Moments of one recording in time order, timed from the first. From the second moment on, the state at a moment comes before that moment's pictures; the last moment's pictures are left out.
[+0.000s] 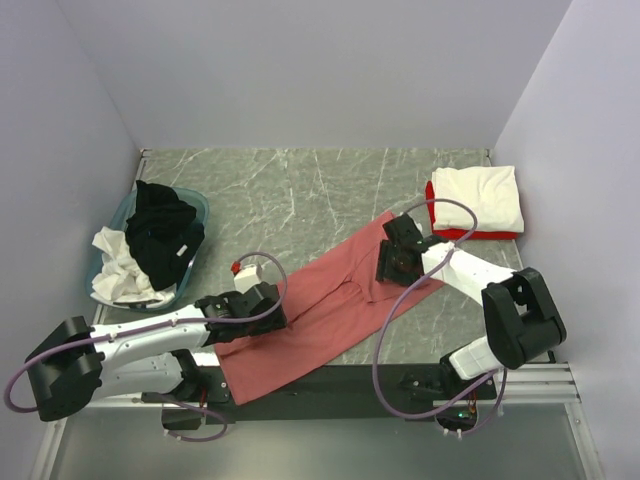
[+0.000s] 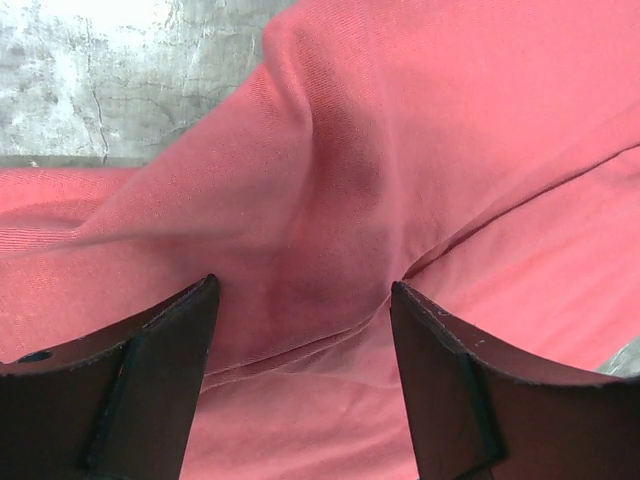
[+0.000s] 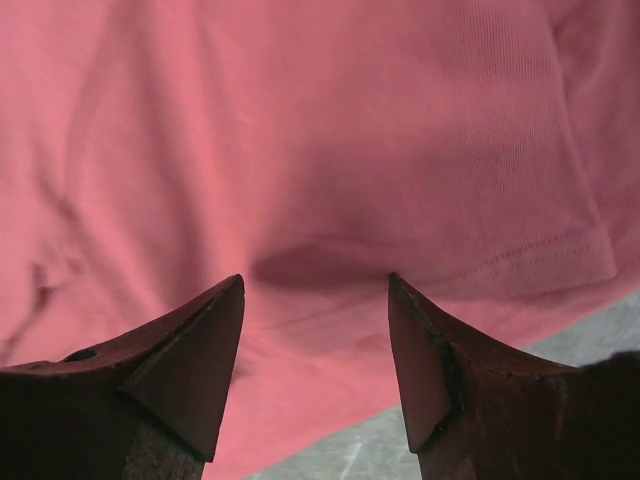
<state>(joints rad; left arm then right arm) -0.99 1.08 0.47 -0.43 -0.34 -1.12 0.43 1.46 0.82 -0.52 0.13 0.57</state>
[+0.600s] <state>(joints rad) -0.99 0.97 0.35 -0.23 -0.25 -1.11 0.43 1.73 1.01 -0.43 0.10 0.57</state>
